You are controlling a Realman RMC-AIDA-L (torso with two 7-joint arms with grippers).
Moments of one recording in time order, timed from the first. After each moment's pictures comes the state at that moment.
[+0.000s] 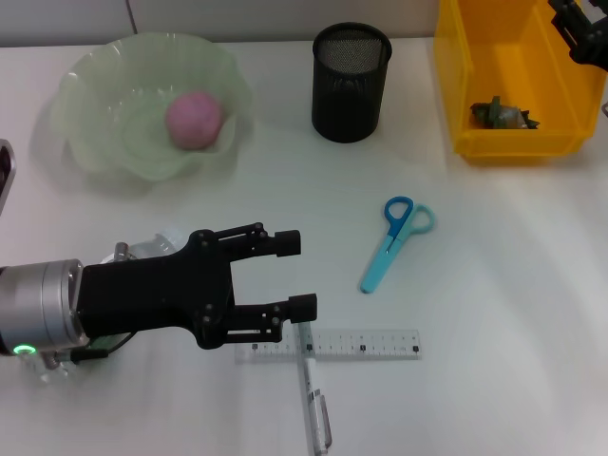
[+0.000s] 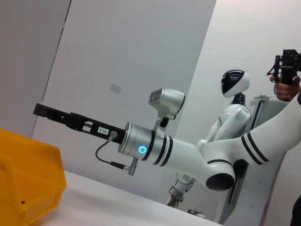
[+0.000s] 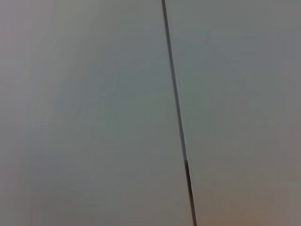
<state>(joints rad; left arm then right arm) -0.46 -2.06 0.91 0.43 1.73 1.78 -1.16 0.62 2.08 -0.16 -0.24 -1.53 -1.16 0.72</state>
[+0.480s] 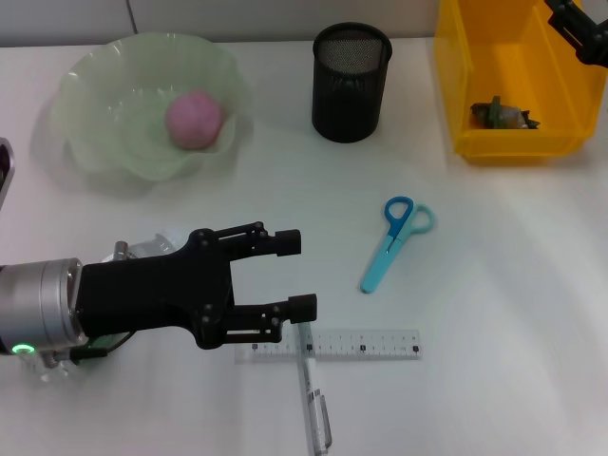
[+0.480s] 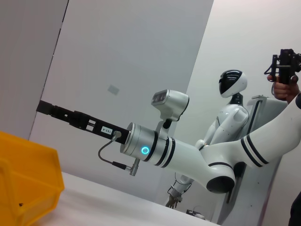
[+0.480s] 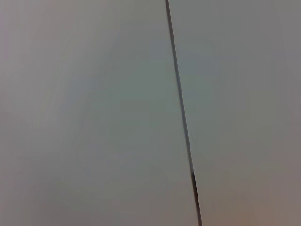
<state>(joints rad) -0.46 -2.06 0.91 0.44 1.73 1.79 -1.15 0.61 2.08 -0.16 -0.24 -1.53 -1.22 0.72</state>
